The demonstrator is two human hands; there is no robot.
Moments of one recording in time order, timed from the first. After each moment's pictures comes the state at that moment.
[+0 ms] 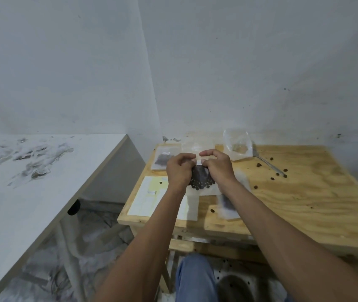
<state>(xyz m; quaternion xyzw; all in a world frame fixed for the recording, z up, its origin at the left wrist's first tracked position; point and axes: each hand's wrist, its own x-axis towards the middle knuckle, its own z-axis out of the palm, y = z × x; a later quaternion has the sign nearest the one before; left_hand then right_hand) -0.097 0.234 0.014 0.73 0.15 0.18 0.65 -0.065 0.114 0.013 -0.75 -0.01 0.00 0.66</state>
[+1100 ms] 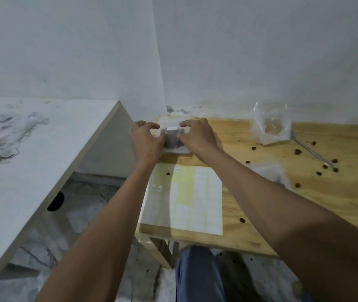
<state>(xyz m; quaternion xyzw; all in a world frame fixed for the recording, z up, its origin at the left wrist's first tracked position) 0.002 0.382 -0.035 0.87 0.20 0.24 0.38 0.042 0.238 -0.014 -0.92 -0.06 0.01 0.38</state>
